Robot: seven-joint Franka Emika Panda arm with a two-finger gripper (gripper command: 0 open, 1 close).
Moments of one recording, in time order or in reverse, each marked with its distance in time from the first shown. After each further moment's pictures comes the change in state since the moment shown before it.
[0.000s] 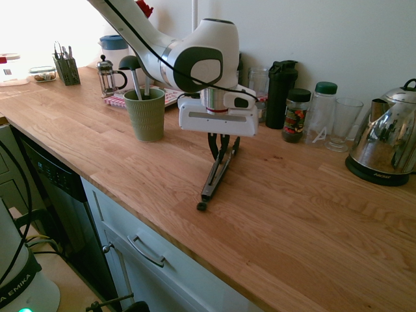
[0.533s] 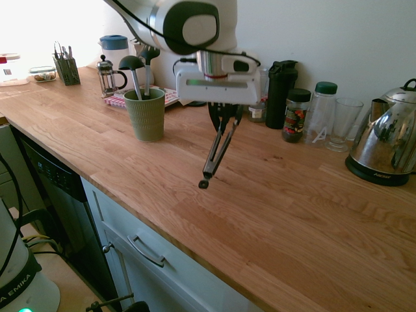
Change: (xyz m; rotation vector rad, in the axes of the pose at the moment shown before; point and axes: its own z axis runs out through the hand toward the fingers) arm 0.001 -0.003 -0.111 0.058 0.080 0.053
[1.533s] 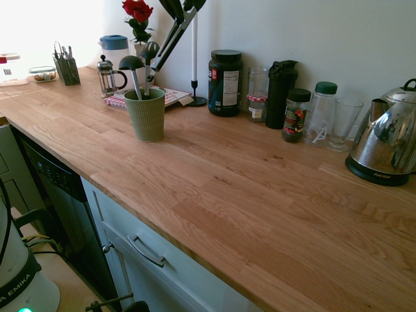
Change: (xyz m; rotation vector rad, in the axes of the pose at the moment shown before) arm -0.068 -0.206 -0.171 0.359 0.470 0.318
